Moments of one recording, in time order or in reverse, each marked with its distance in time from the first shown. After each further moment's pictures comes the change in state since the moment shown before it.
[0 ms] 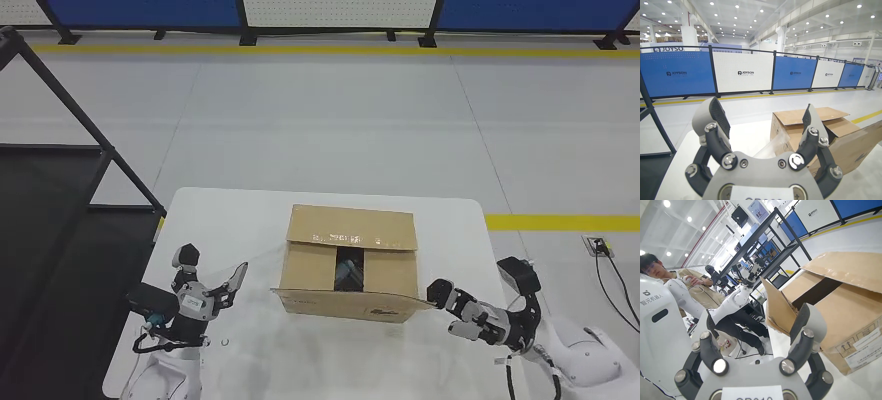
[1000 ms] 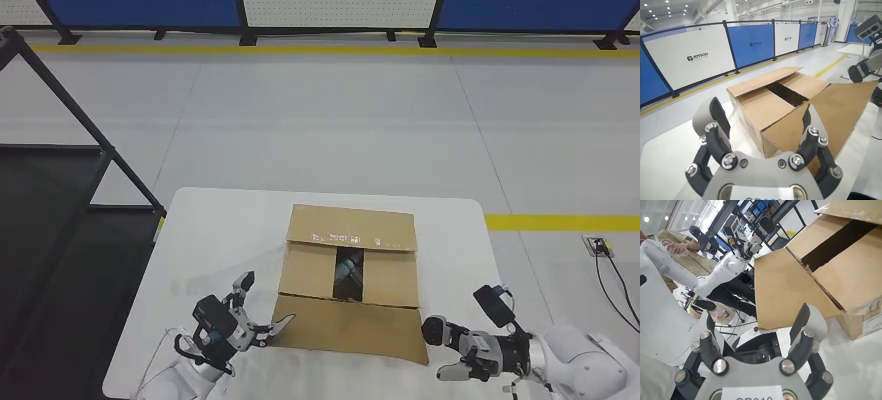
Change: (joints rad) left arm 0.026 0.036 0.040 0.018 0.224 -0.351 -0.097; right arm -0.001 0.150 -0.140 -0.065 -0.138 0.000 0.000
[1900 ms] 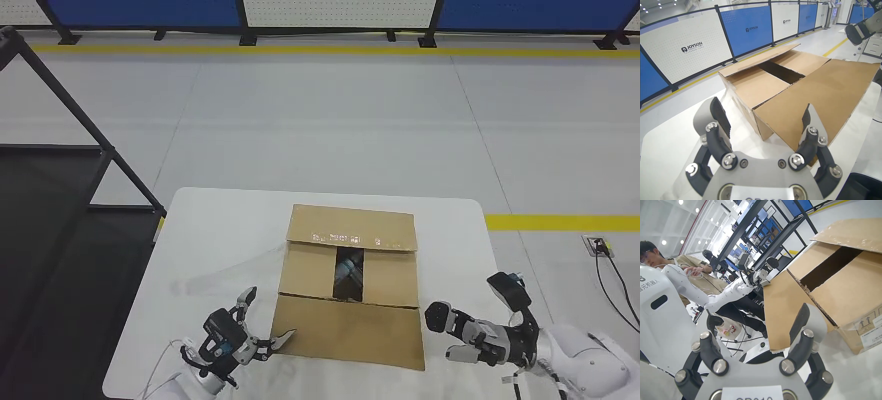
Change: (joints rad) left arm 0.040 0.015 0.012 0.021 0.077 0.026 -0.005; right arm 0.009 -0.013 0.007 0.022 0.147 0.000 -0.026
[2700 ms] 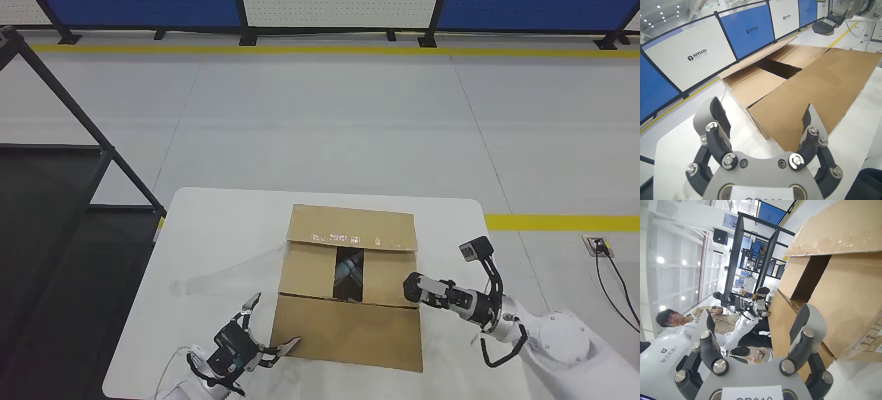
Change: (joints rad) left arm 0.023 0.006 0.037 -0.004 0.141 0.092 0.068; right arm 0.186 -0.087 -0.146 0.052 0.246 0.476 -0.032
